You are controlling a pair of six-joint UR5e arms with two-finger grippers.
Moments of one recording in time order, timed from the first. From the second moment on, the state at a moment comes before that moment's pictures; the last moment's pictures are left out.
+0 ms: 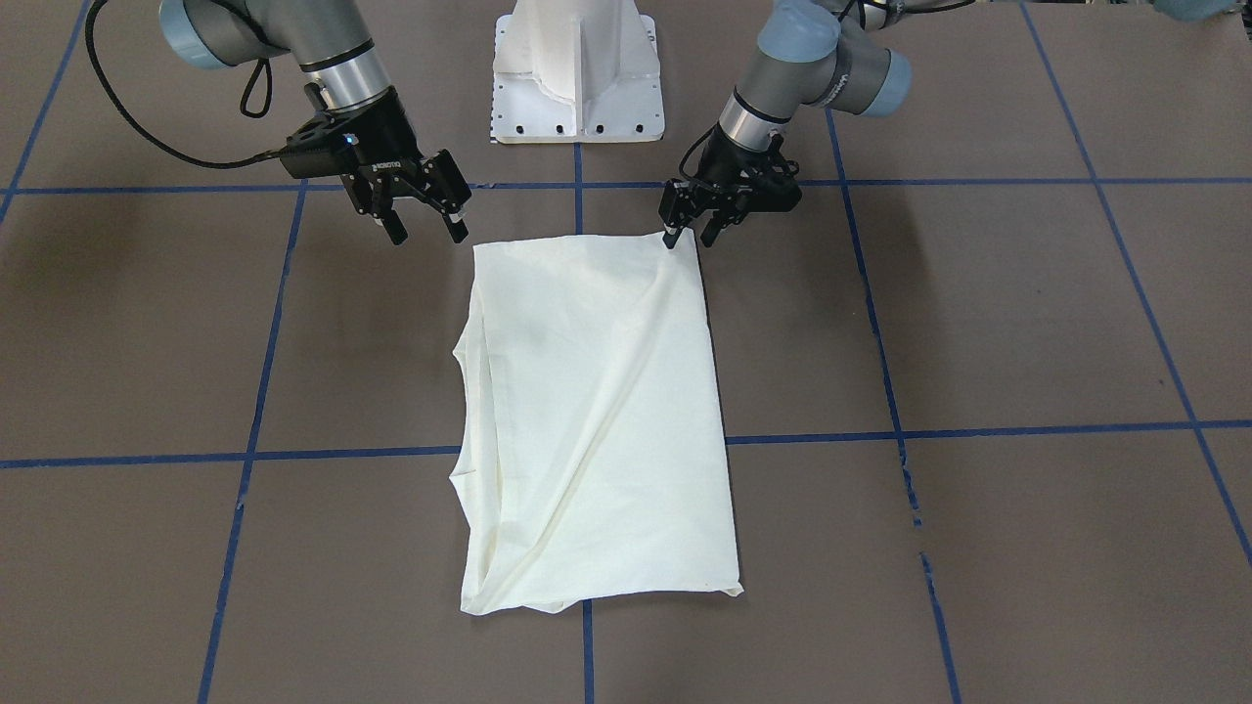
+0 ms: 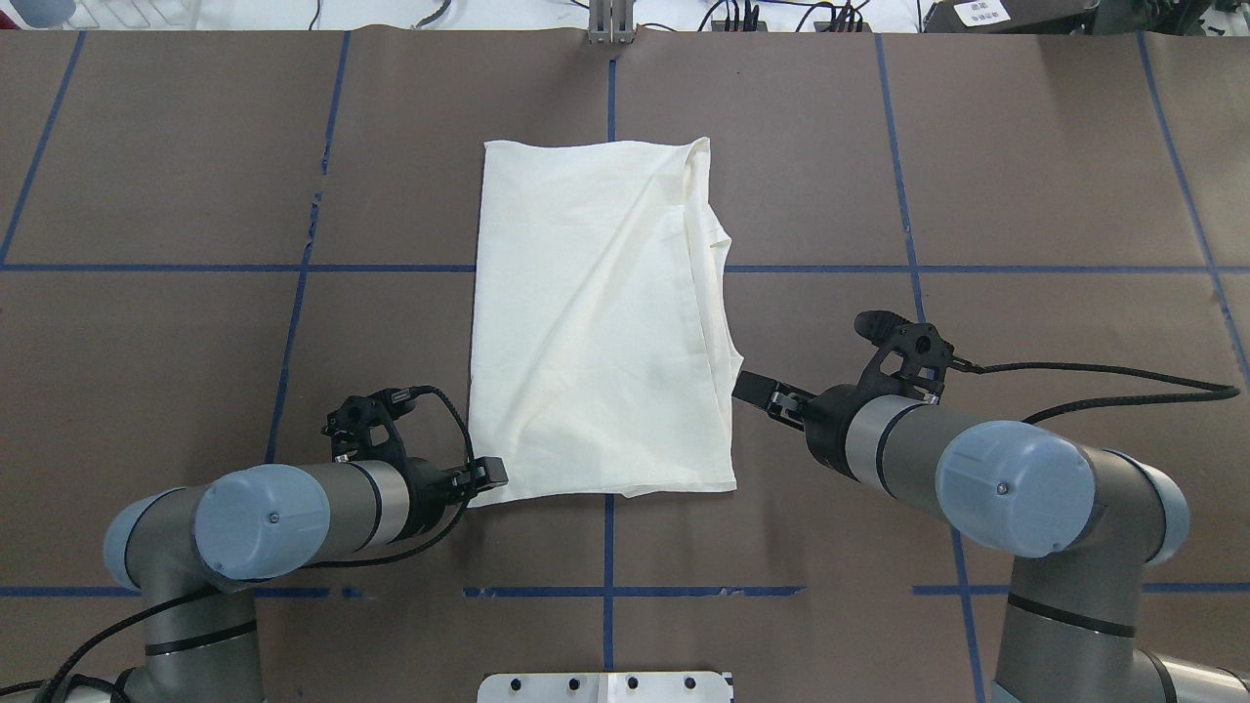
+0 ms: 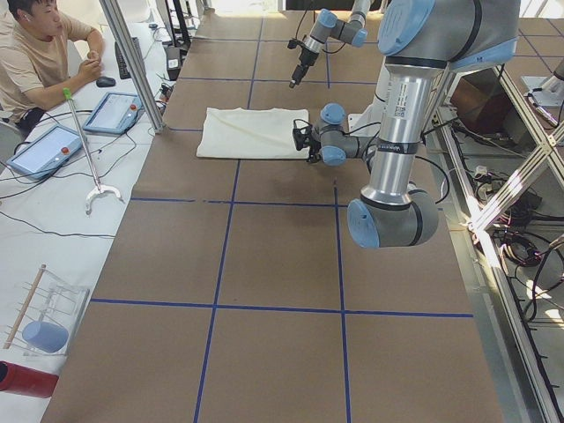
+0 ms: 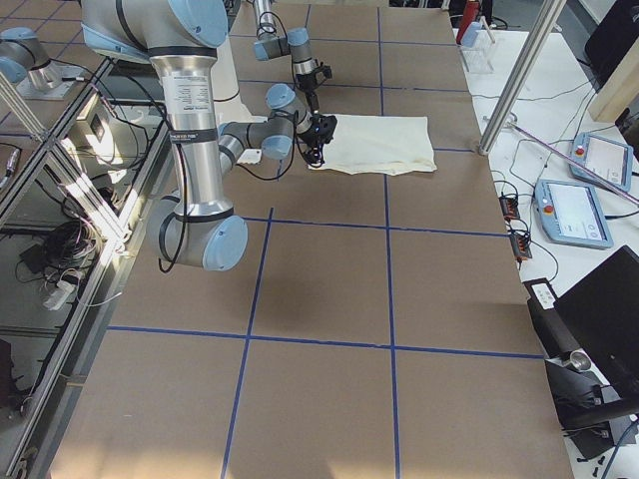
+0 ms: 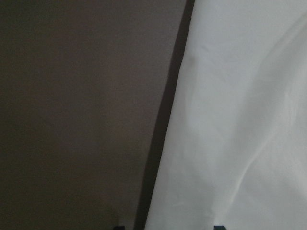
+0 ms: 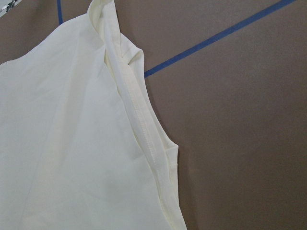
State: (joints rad) left arm -0.27 -1.84 -1.82 -2.19 -1.56 -1.72; right arm 0.35 -1.39 2.05 -1.11 1.42 1.71
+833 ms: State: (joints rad) left arm -0.25 -1.85 -1.82 -2.19 -1.56 -1.75; right arm 0.34 -1.39 2.05 -1.11 1.42 1.71
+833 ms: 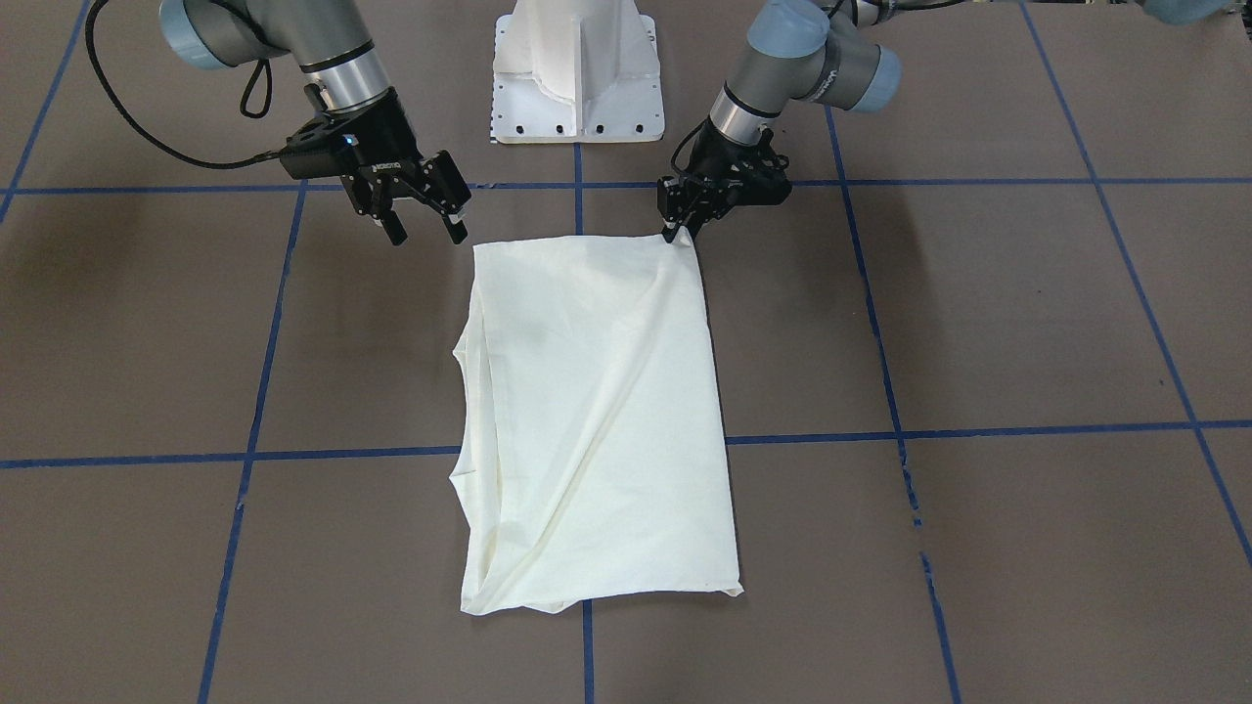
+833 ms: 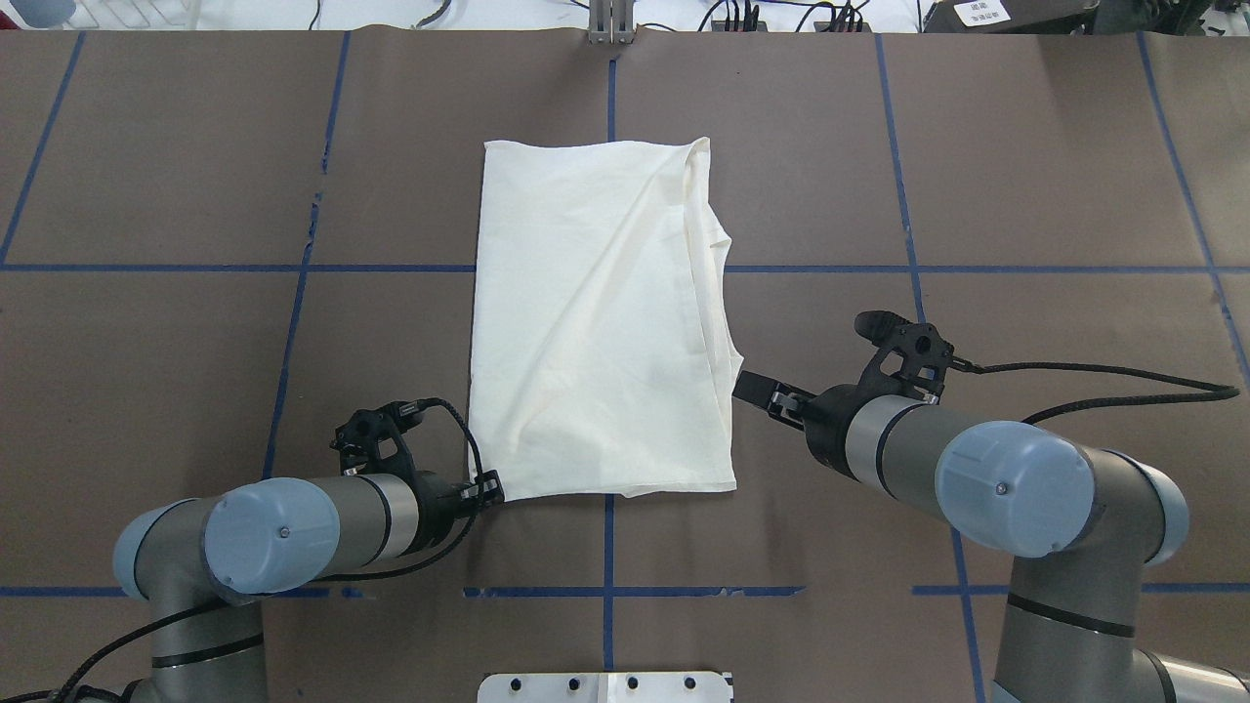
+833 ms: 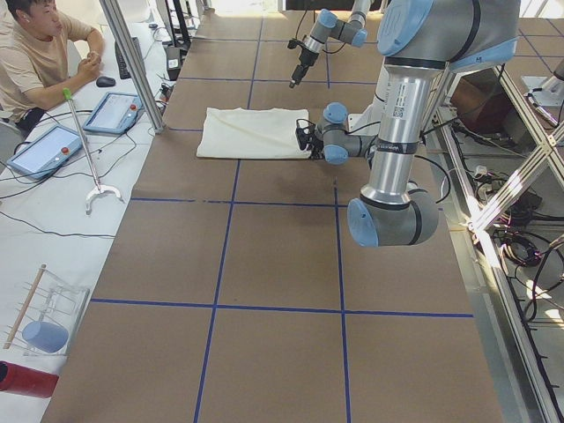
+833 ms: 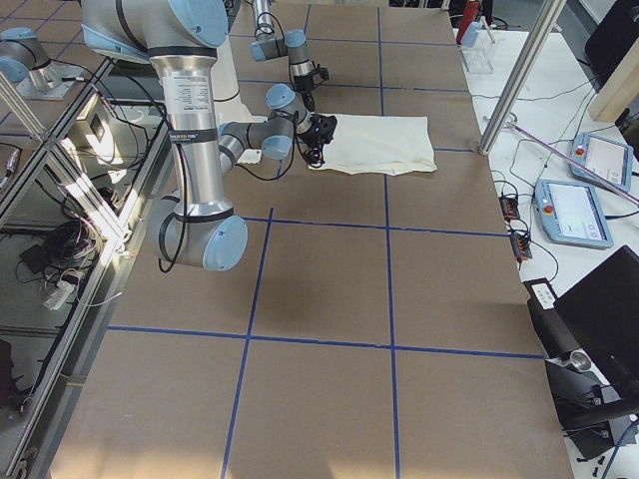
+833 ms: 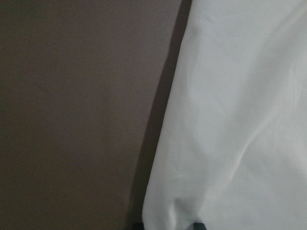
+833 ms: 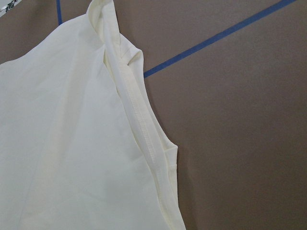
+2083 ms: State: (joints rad) left arm -0.25 -1.86 -1.85 -2.19 -1.56 -1.75; right arm 0.25 -1.11 1.87 -1.56 1.36 2.02
